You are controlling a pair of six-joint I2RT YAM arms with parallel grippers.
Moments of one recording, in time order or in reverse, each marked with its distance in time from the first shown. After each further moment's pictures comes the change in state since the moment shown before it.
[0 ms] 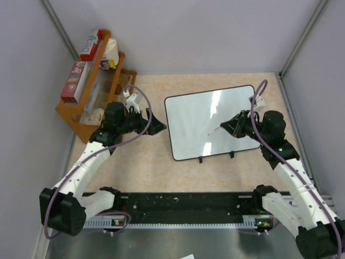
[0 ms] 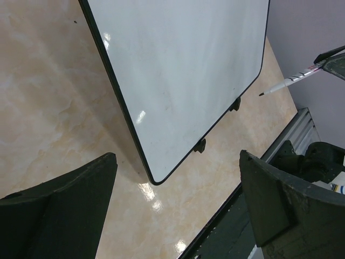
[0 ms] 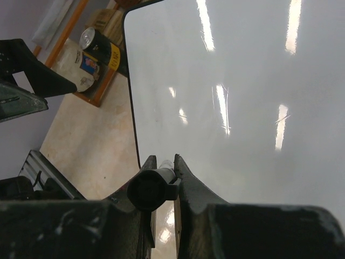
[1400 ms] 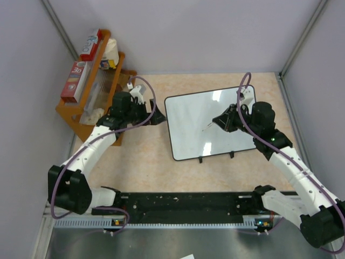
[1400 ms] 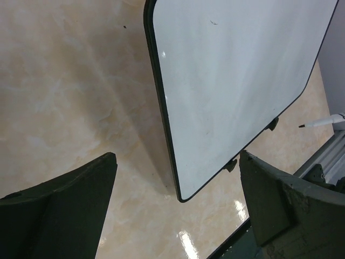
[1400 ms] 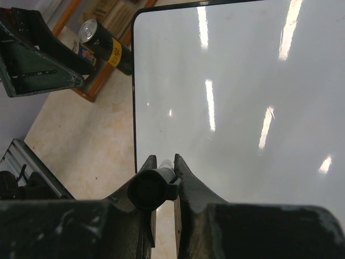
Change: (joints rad) left arm 0.000 0.199 0.160 -0.078 -0.132 0.034; right arm 0.141 0.154 0.125 0.000 0.095 -0.078
